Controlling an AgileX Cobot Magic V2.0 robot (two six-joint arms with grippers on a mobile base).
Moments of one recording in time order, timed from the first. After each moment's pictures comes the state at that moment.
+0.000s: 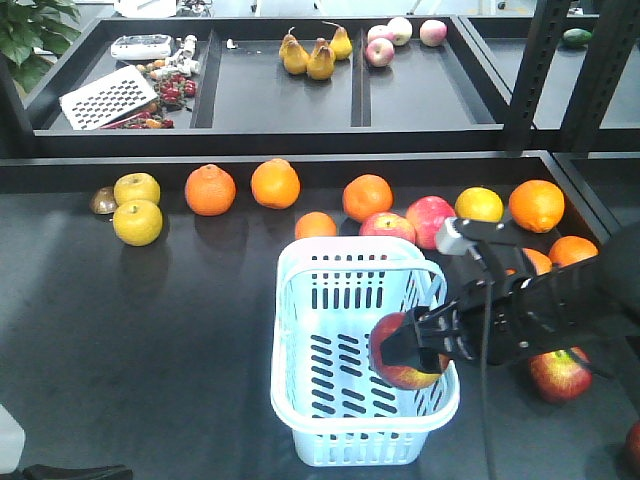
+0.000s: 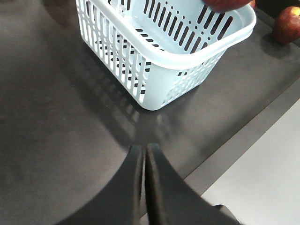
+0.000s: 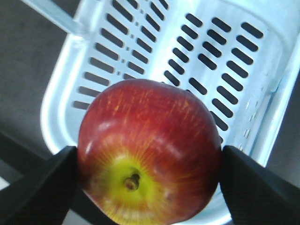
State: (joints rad) left arm -0.48 0.68 -0.20 -0.88 0.34 0.76; right arm 0.26 1.48 -0.84 0.72 0.66 -0.52
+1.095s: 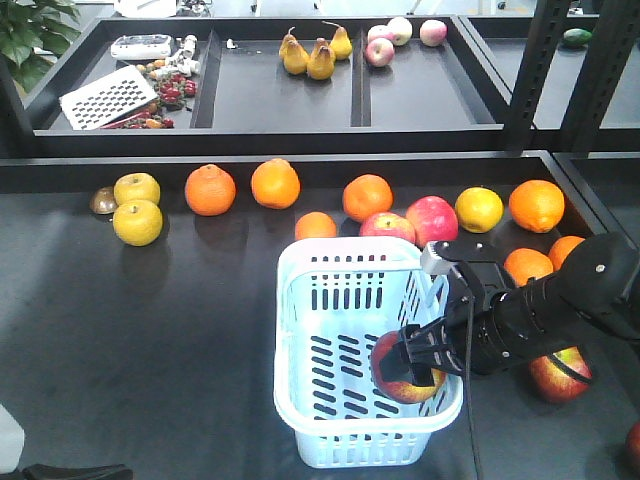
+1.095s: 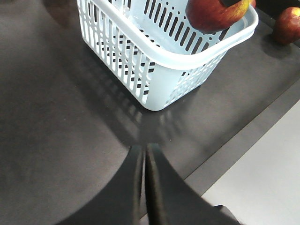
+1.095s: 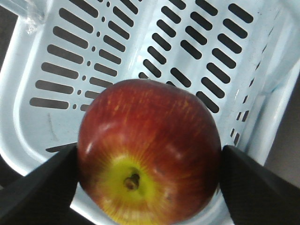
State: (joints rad) left arm -0.48 0.68 -0.20 -0.88 0.33 0.76; right arm 0.26 1.58 -0.84 0.70 0.62 -0.57
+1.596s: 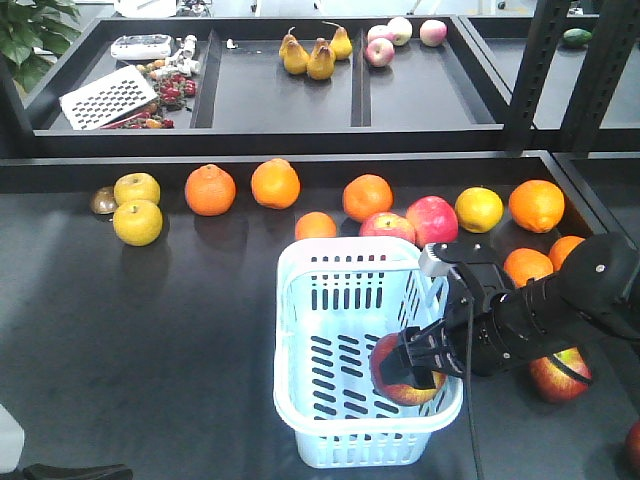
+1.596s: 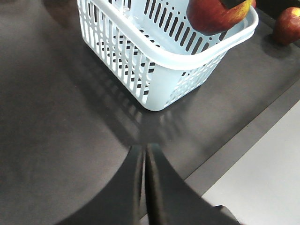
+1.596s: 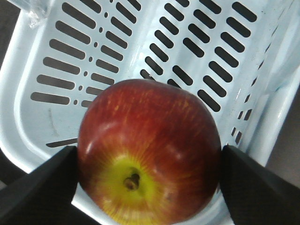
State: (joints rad) left arm -0.48 0.68 -0.20 -0.88 0.33 0.76; right arm 0.26 1.58 -0.84 0.70 0.63 -0.59
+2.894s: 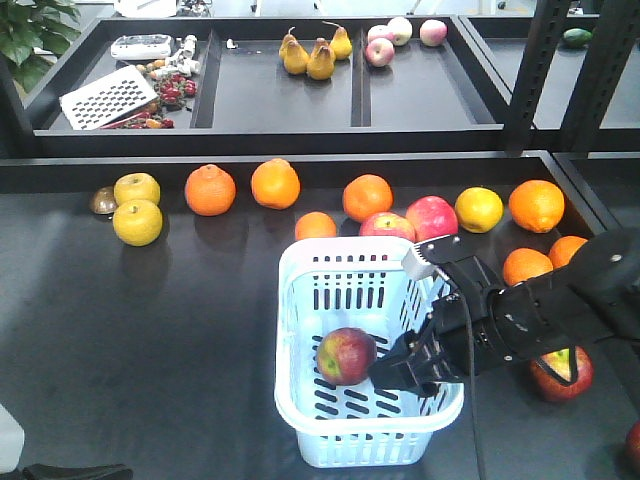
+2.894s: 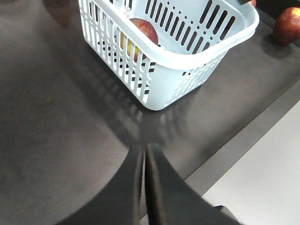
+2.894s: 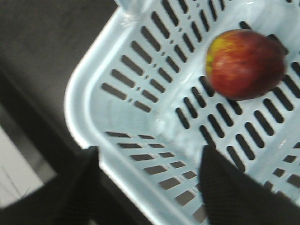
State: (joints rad) left arm -0.48 0.68 -0.20 -0.88 0.33 0.76; right arm 0.26 1.53 -0.84 0.90 0.75 -0.97
